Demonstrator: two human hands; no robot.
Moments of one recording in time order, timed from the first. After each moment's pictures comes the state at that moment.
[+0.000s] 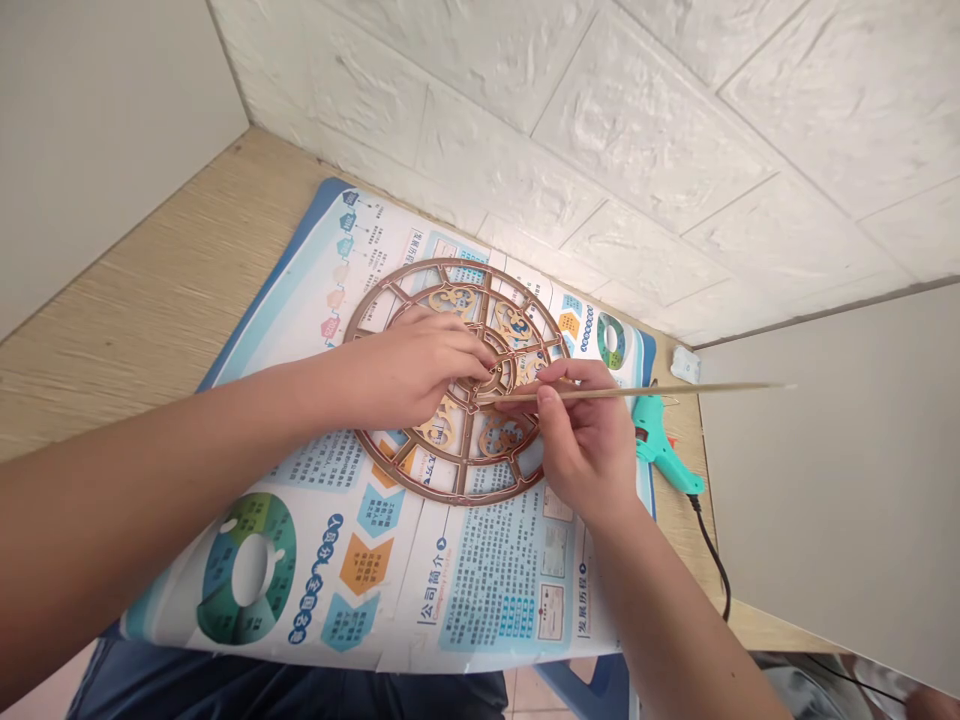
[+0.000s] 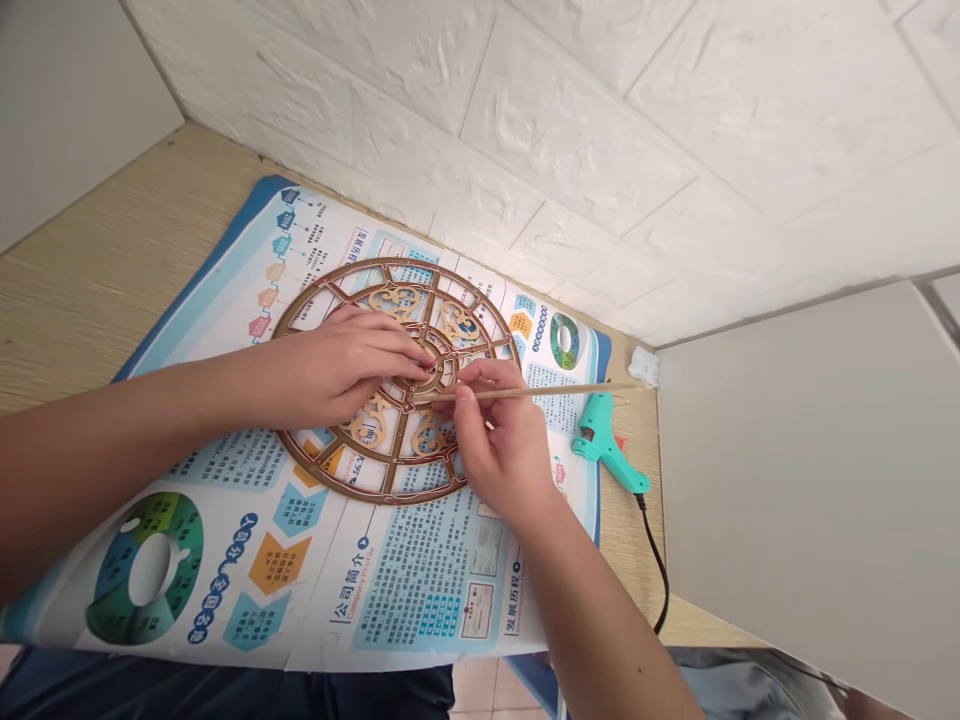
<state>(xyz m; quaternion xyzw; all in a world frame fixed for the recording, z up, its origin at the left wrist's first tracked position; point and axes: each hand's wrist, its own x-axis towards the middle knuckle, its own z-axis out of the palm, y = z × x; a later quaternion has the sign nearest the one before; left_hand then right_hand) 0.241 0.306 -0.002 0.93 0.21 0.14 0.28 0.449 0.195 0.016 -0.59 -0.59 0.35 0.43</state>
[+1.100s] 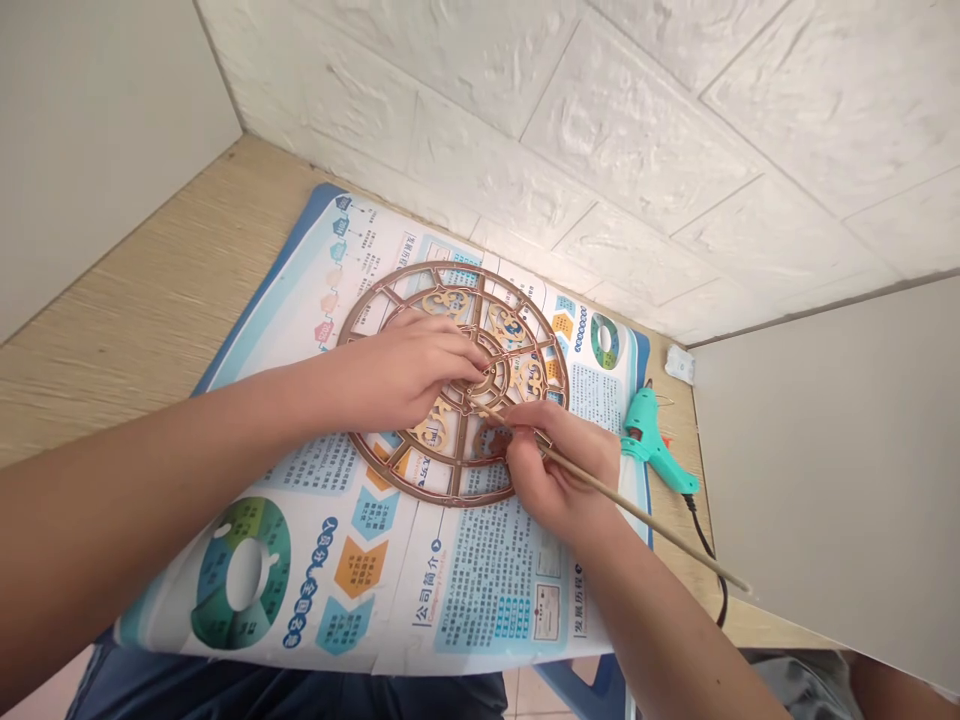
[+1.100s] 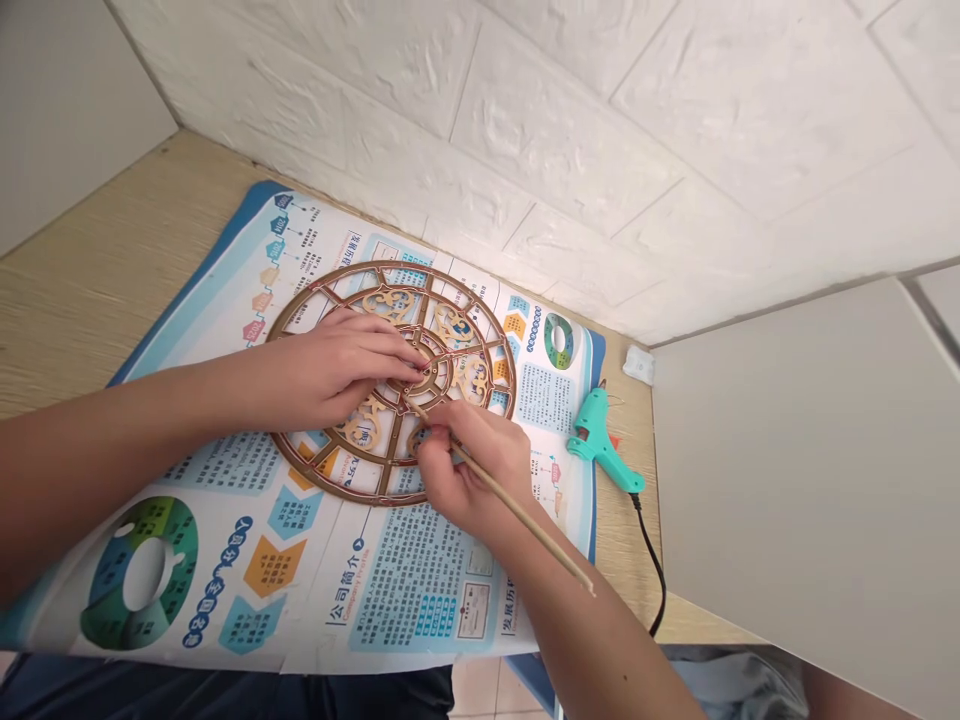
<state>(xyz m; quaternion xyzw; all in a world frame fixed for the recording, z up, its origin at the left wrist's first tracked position) 0.240 0.306 -0.001 0.92 0.21 0.15 0.29 0.435 0.182 0.029 -0.57 -0.74 0.12 0.35</state>
